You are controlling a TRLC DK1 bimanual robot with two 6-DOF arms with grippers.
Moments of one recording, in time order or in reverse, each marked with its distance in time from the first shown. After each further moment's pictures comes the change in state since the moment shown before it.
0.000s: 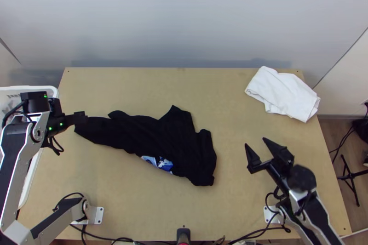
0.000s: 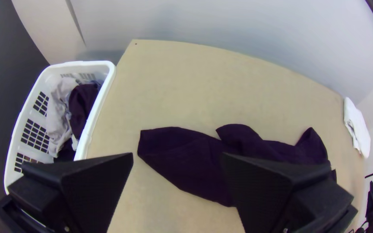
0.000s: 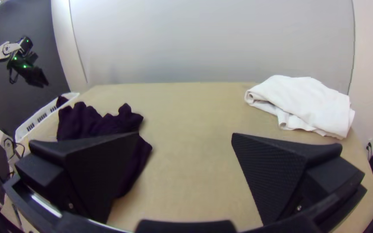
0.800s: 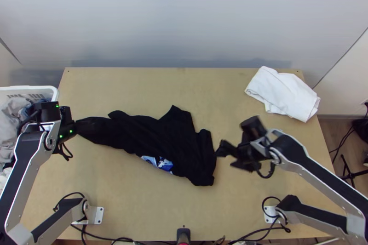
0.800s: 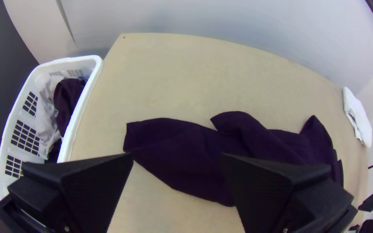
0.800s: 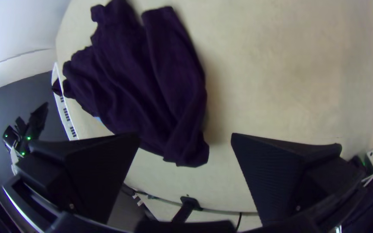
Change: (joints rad) left arm -0.039 -0.036 -0.175 0.151 0.011 0.001; right arm 0.216 0.925 0.697 -0.684 -0.390 0.879
